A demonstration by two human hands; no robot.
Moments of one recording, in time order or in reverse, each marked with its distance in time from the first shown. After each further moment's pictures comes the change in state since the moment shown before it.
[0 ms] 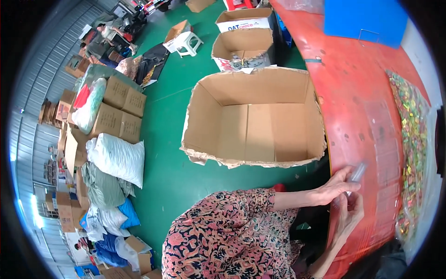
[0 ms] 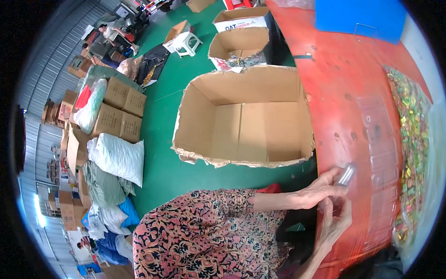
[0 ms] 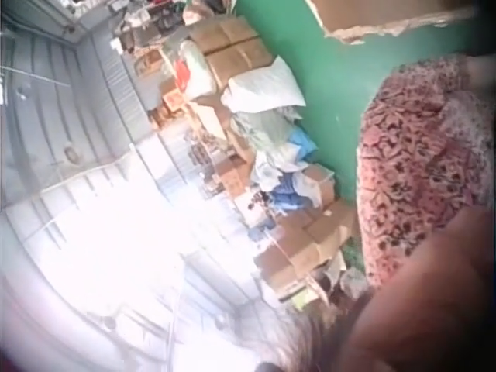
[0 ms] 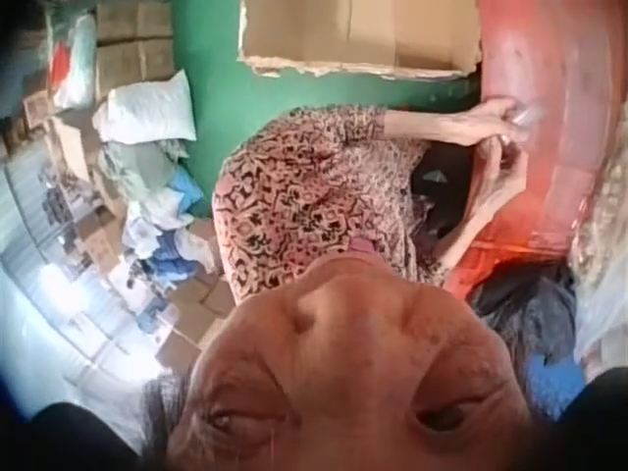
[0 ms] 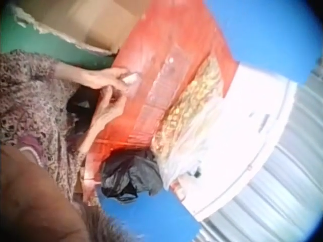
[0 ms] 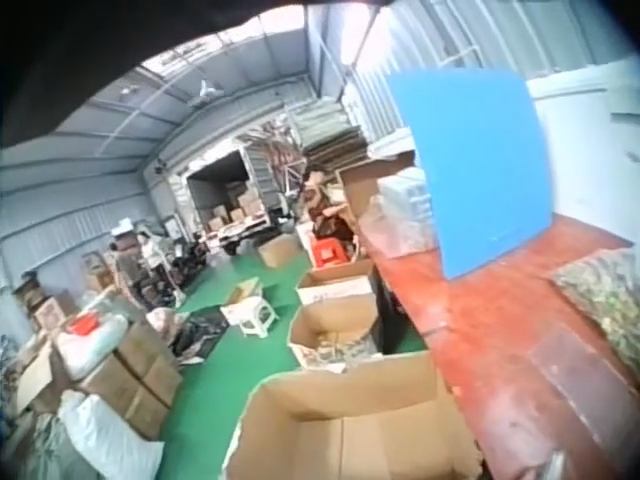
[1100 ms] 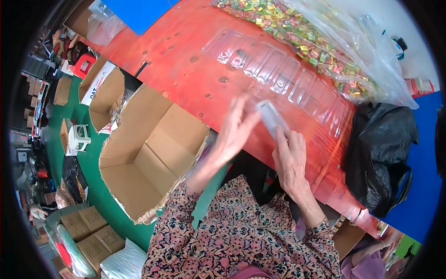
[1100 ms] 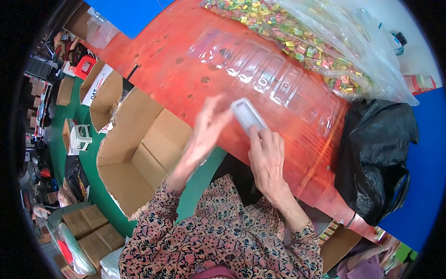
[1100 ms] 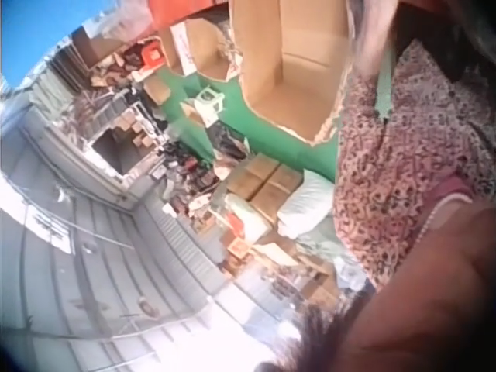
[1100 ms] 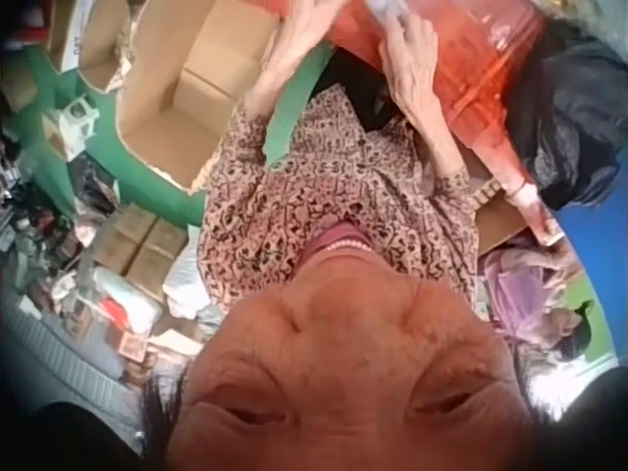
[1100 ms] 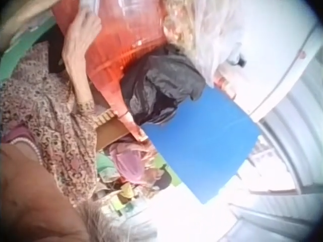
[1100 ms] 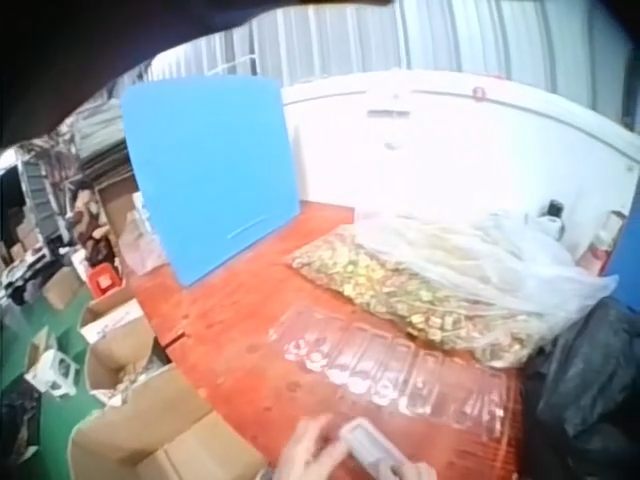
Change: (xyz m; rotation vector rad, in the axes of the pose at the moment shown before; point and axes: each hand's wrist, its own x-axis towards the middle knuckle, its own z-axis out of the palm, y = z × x) left_hand 0.032 0.047 0.024 0.937 -0.219 0.169; right_hand -0.020 0.023 -0.027 -0.609 0.311 -0.297
